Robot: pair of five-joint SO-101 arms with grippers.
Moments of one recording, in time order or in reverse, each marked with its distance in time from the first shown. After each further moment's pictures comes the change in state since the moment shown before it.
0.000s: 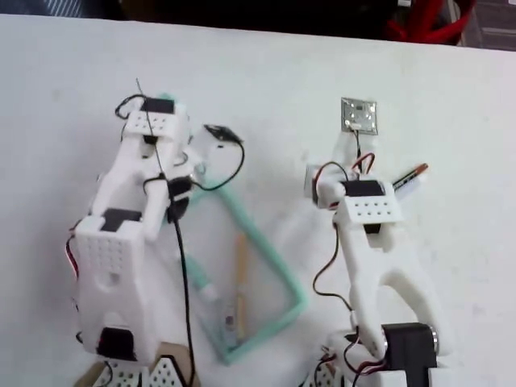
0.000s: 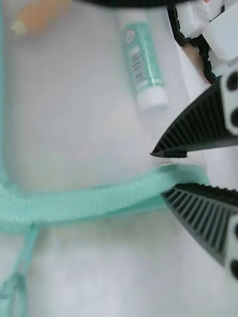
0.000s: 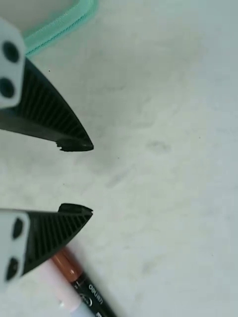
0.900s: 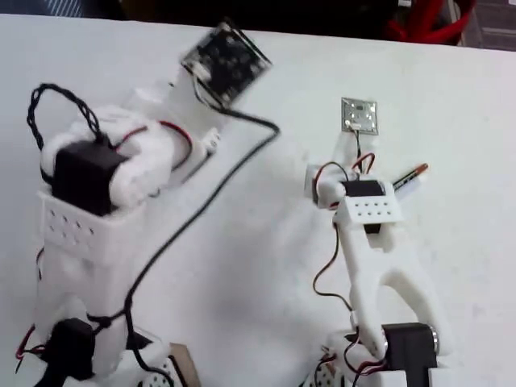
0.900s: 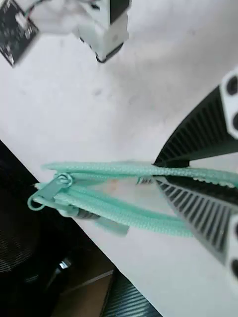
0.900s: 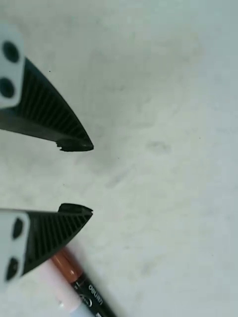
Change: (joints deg) left arm 18.3 -55.6 -5.1 -8.6 20.2; right arm 0.0 0.0 0.0 0.0 0.0
